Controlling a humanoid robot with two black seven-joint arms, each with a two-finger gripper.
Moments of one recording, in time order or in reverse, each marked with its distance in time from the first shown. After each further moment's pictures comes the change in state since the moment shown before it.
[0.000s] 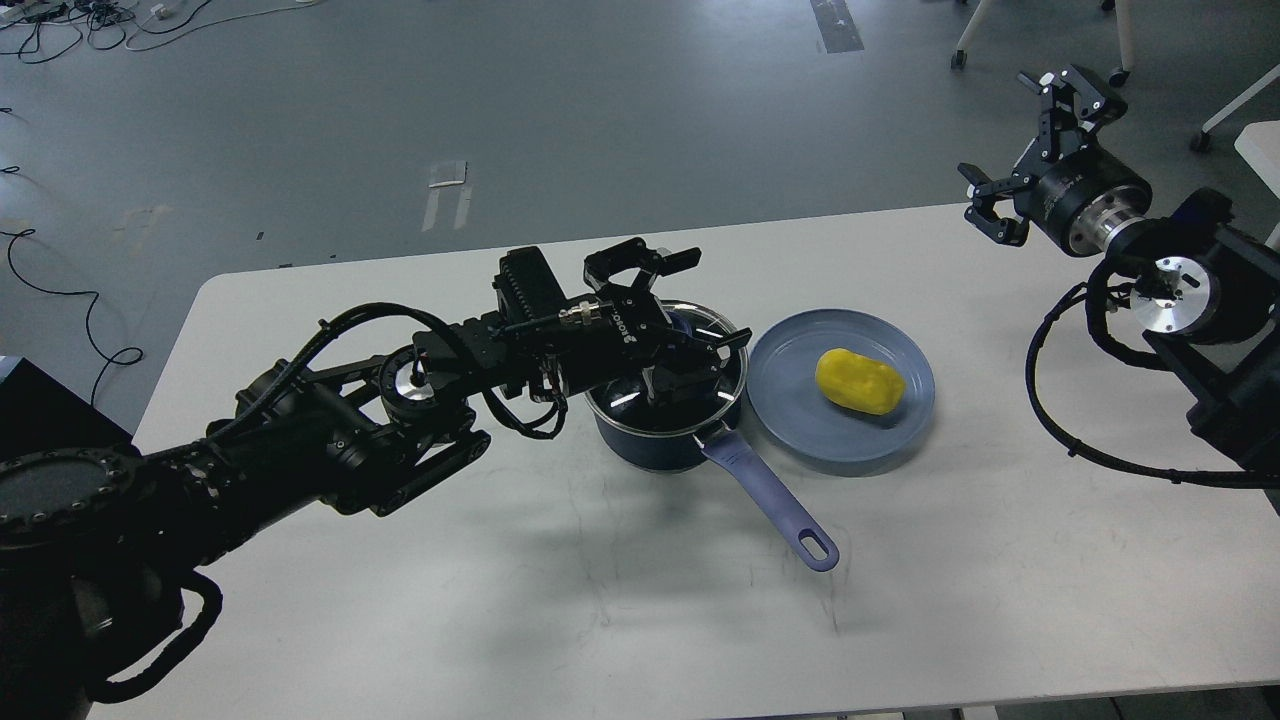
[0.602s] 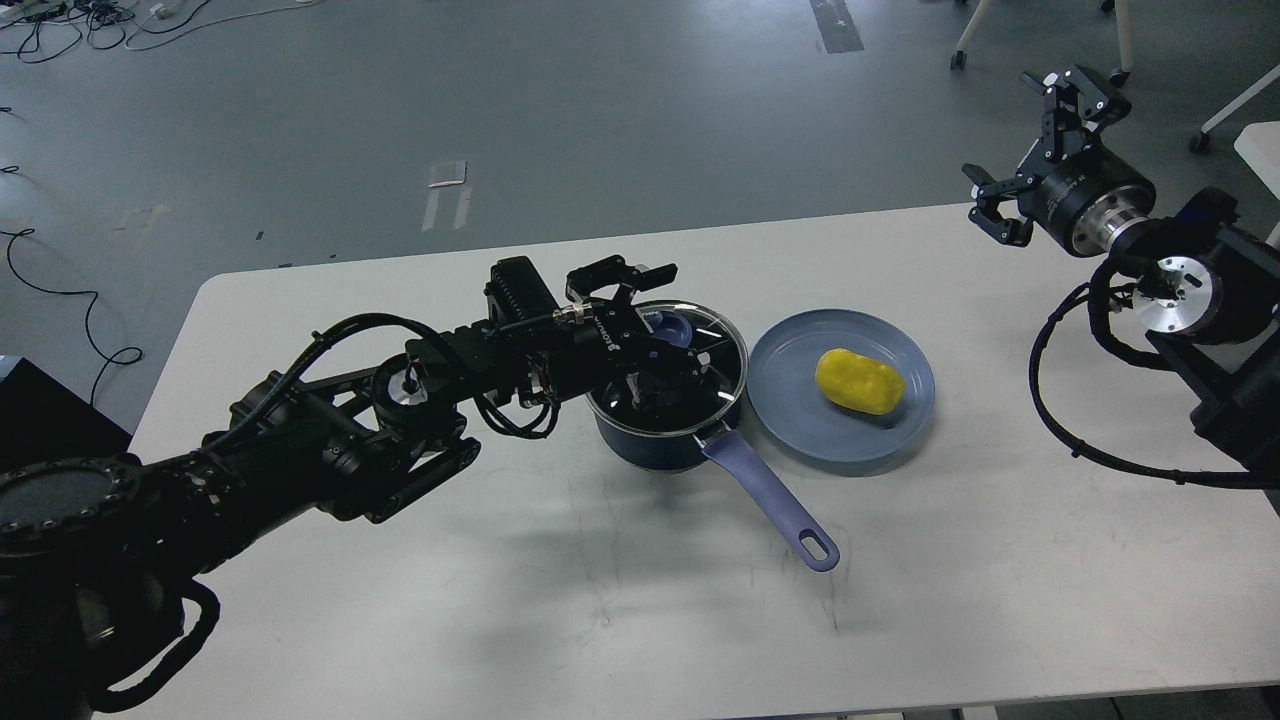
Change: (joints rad) left arm 0.027 0.011 0.003 0.044 -0.038 -0.073 0.000; right arm -0.001 -0.004 -0.005 0.008 0.000 -0.014 0.000
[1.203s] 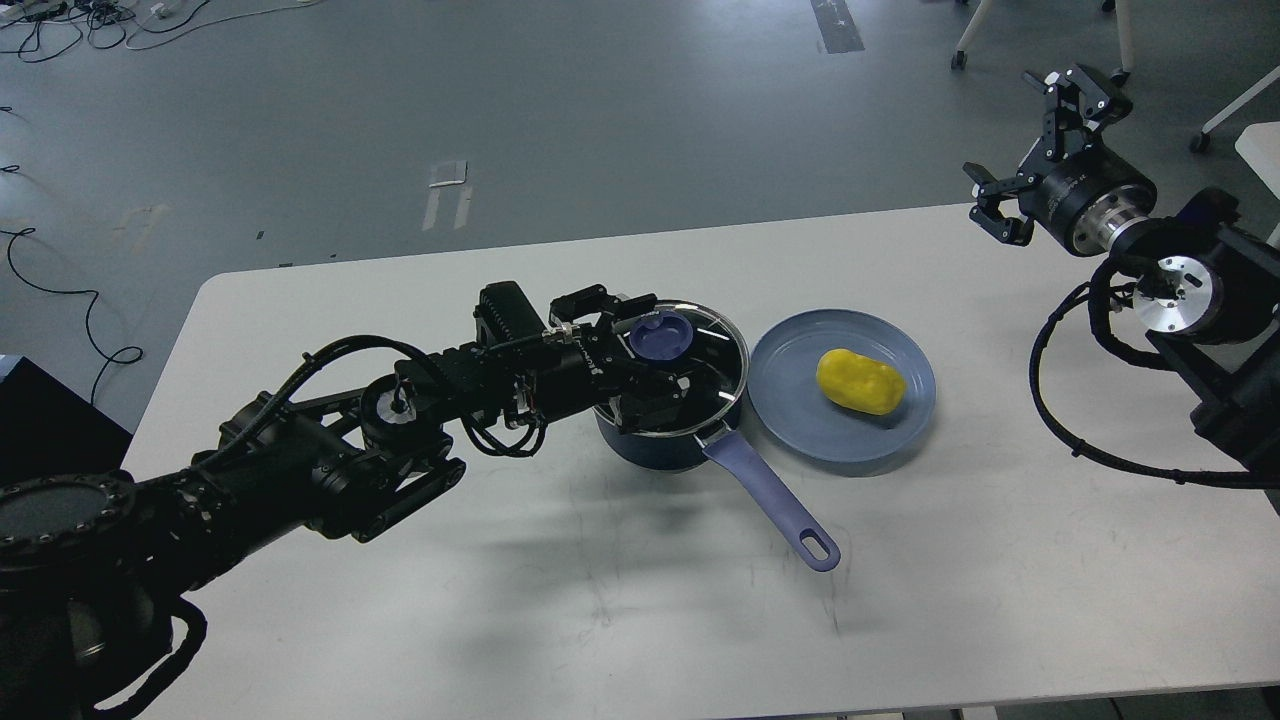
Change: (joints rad) left arm 0.030 0.014 0.017 0.010 -0.003 -0.018 0.000; right arm 0.000 0.000 0.000 0.000 0.000 -0.005 0.006
